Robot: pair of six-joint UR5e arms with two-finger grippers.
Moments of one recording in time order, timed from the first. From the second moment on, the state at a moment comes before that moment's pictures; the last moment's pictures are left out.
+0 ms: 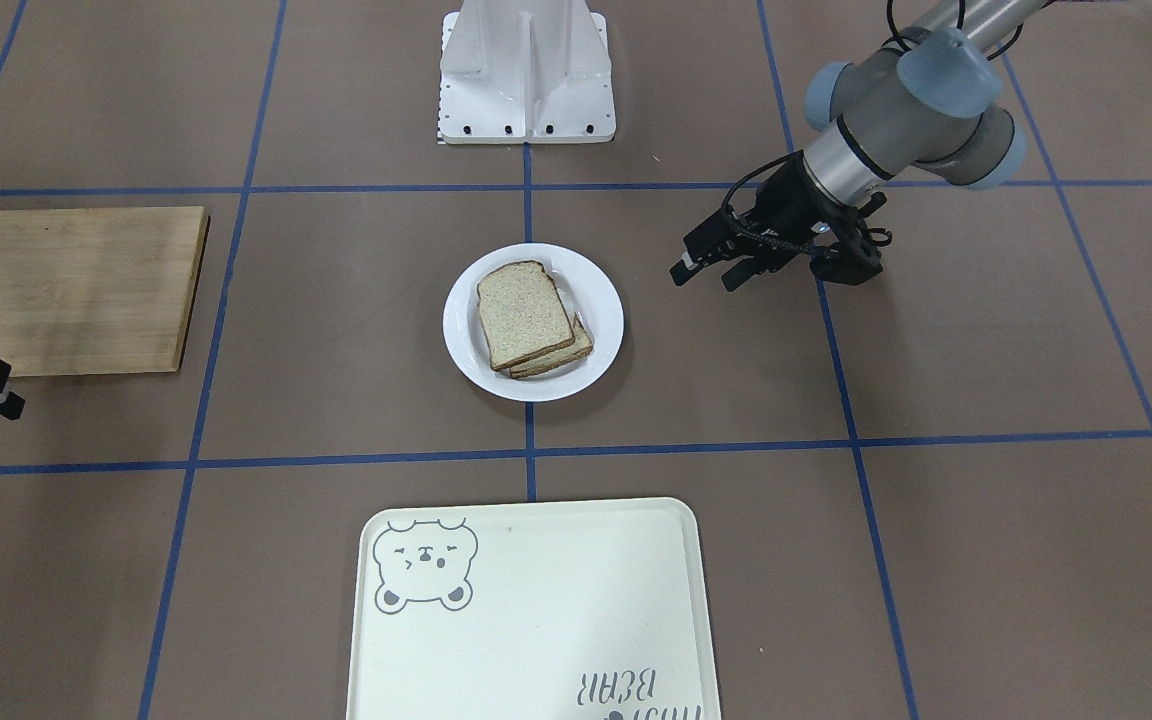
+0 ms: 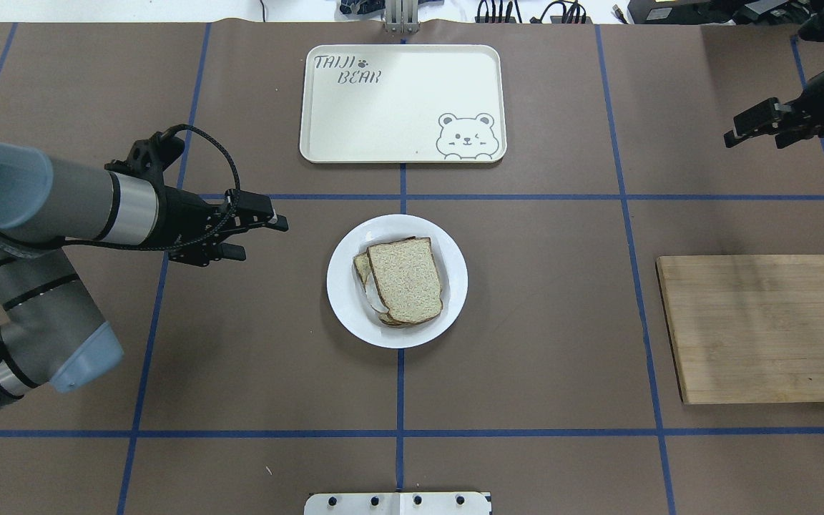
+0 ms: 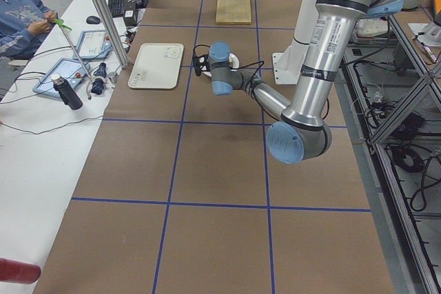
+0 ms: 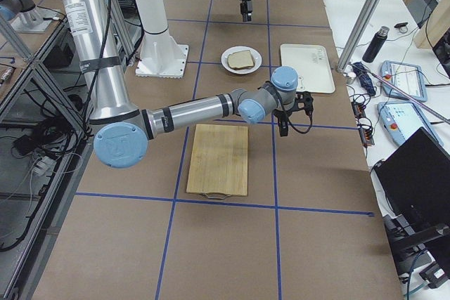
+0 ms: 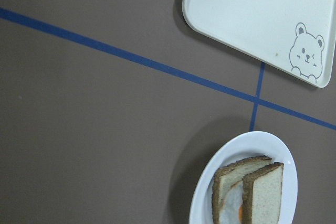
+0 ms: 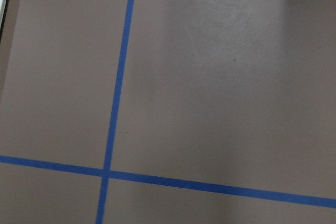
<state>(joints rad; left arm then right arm) -0.69 -1.88 -1.69 -2.57 -2.06 -1.72 1.23 -1.37 1.60 -1.19 2.34 0.59</state>
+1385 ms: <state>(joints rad) -0.52 -1.97 -1.51 -2.74 -1.89 -1.85 1.28 -1.41 1.62 -1.23 2.33 0.53</state>
